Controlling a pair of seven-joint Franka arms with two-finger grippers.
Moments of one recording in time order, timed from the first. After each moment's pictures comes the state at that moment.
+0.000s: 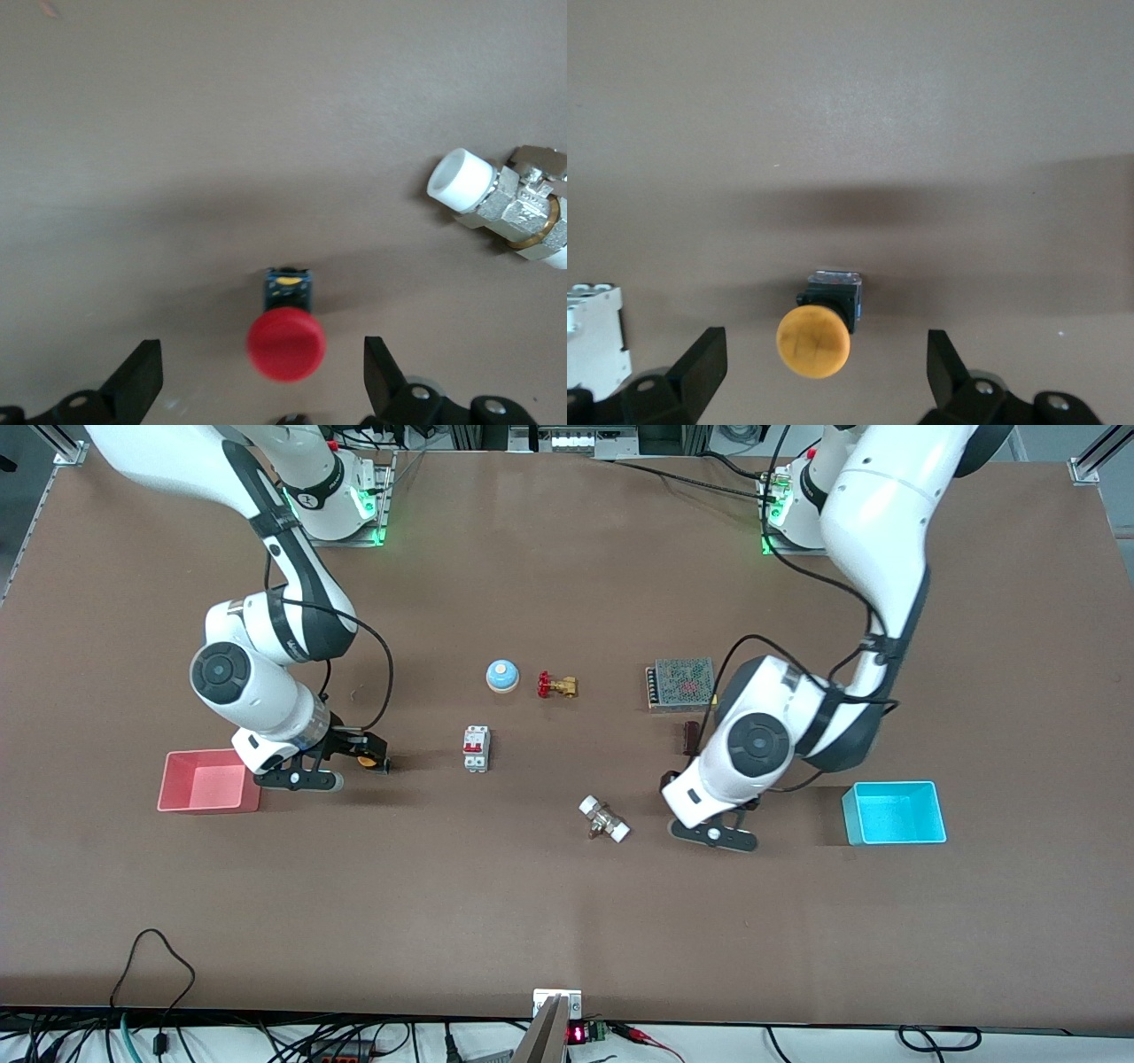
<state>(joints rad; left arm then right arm) -0.31 0.76 -0.16 -1.42 0.12 2.13 -0.30 0.10 0.41 0.16 -1.96 -0.04 2.37 0.32</state>
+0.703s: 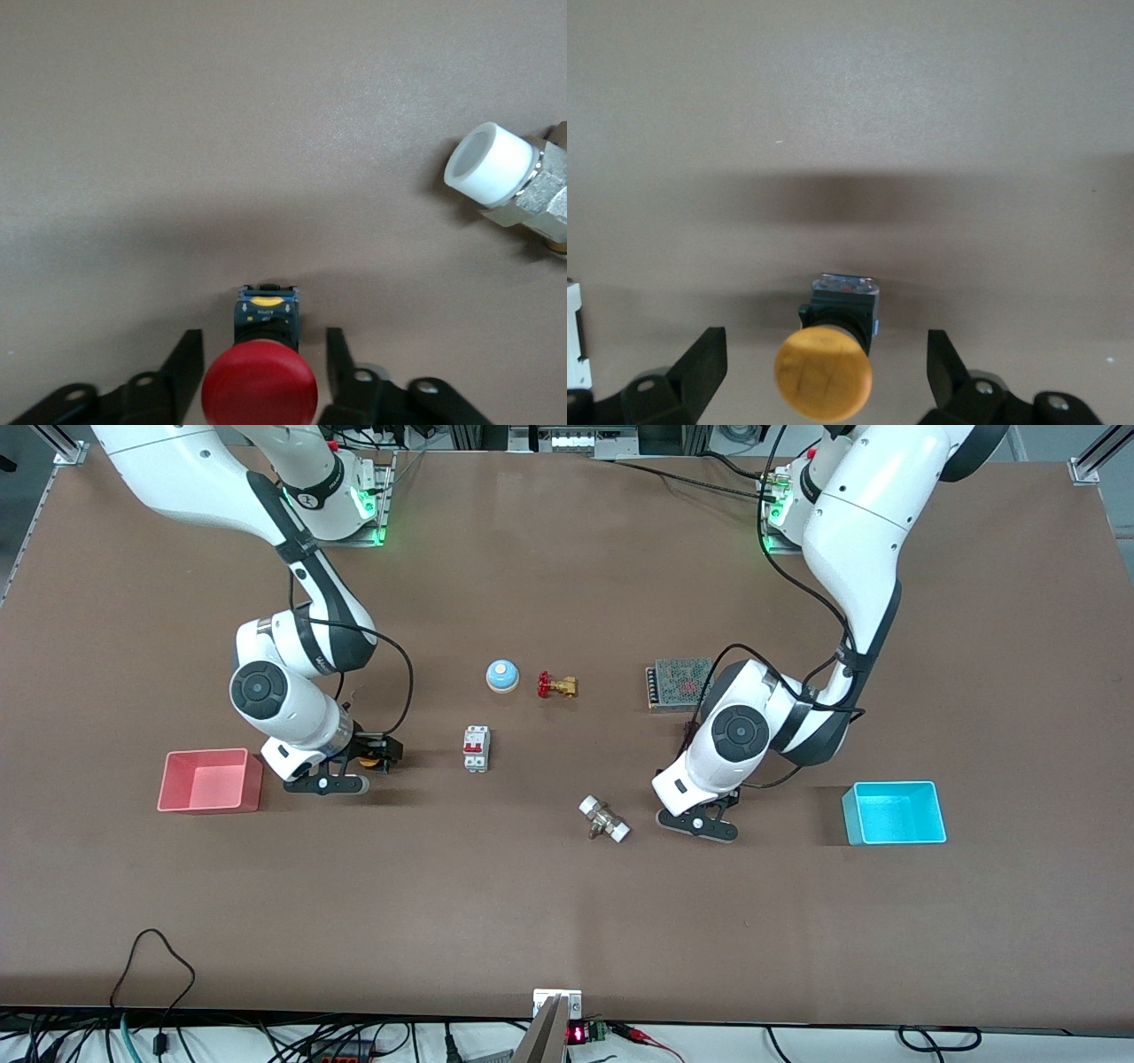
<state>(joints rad) -0.31 0.77 -0.15 -1.55 0.12 2.32 -0.30 0.12 0.49 0.17 -1.96 -0.07 2.42 0.32</state>
